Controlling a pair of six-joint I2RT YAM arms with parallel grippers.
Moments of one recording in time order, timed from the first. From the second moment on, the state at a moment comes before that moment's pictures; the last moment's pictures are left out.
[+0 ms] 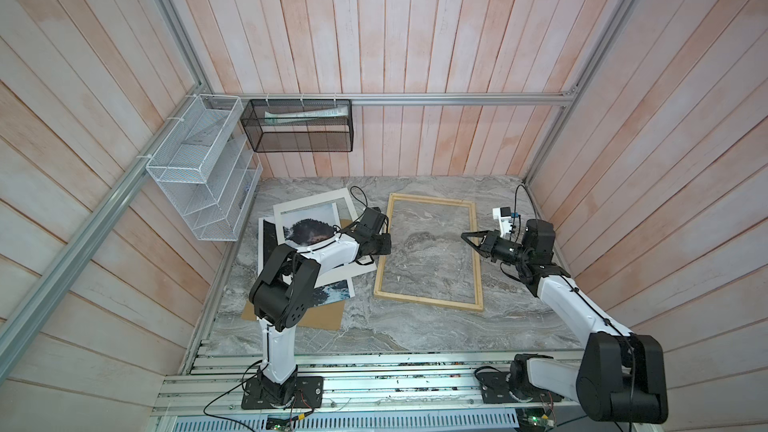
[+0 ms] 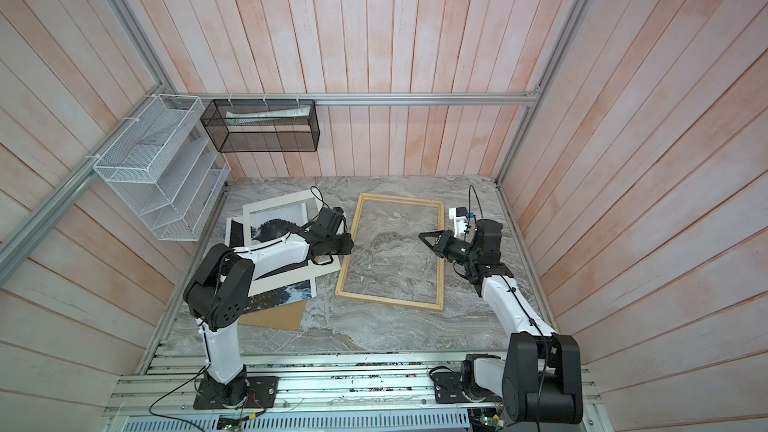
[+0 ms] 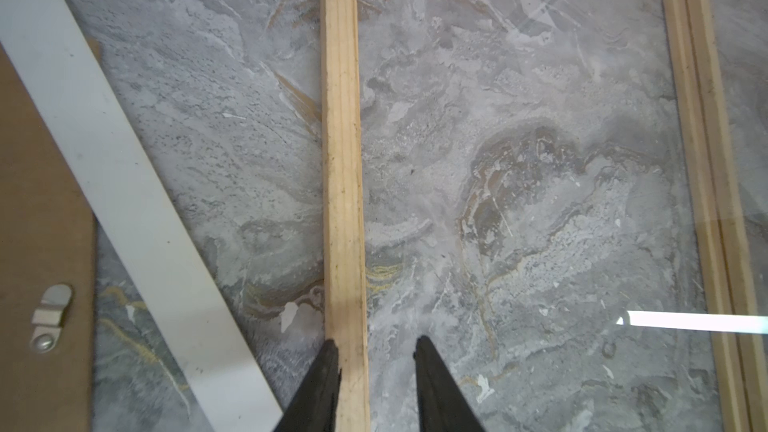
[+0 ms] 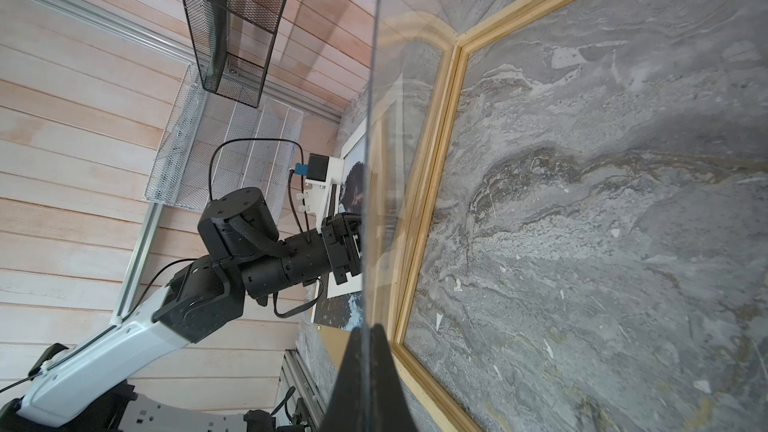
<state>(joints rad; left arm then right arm) -0.56 1.94 1.28 -0.24 0.06 -0.45 -0.01 1.24 0.66 0.15 -0.92 0.78</state>
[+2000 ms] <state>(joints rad) -0.55 1.97 1.27 -0.21 0.02 -0.48 -0.01 1.39 0.69 0.16 -1.05 0.59</state>
